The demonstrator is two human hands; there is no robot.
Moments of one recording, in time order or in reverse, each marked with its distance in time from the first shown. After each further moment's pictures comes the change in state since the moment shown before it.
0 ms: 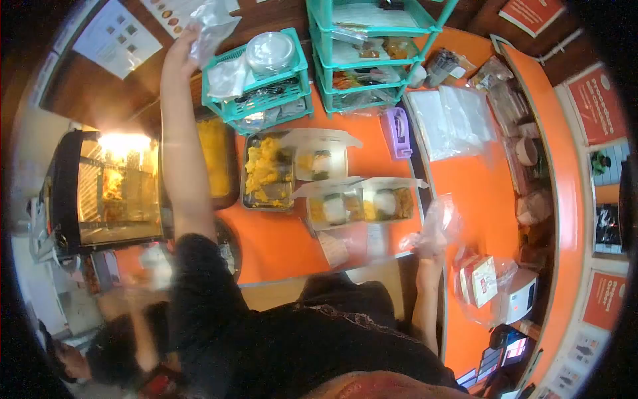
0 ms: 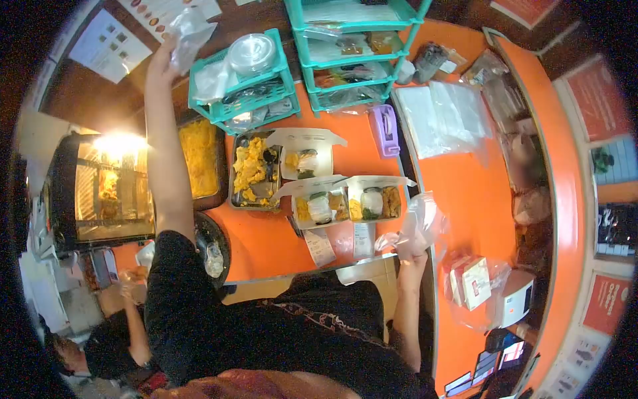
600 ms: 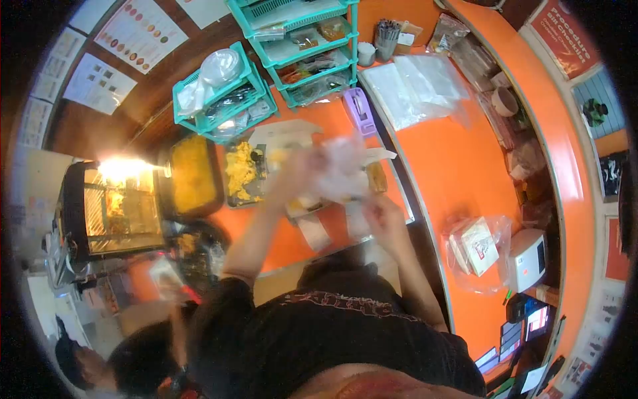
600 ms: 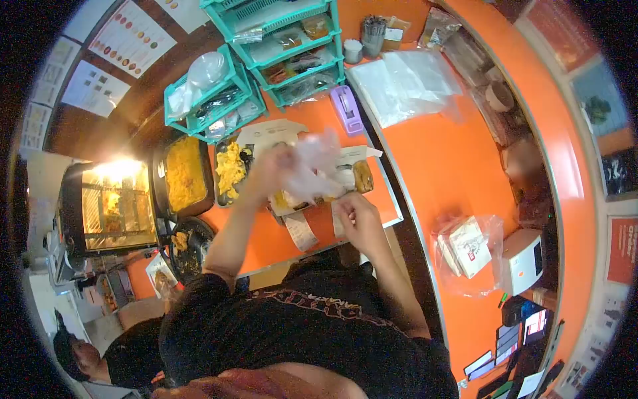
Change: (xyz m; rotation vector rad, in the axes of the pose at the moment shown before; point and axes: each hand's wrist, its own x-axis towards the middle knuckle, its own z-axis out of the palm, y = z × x) left_hand -0.361 -0.199 0.231 0.760 -0.672 -0.079; right_hand -0.001 -0.058 0.006 -0.497 -0.347 -0.246
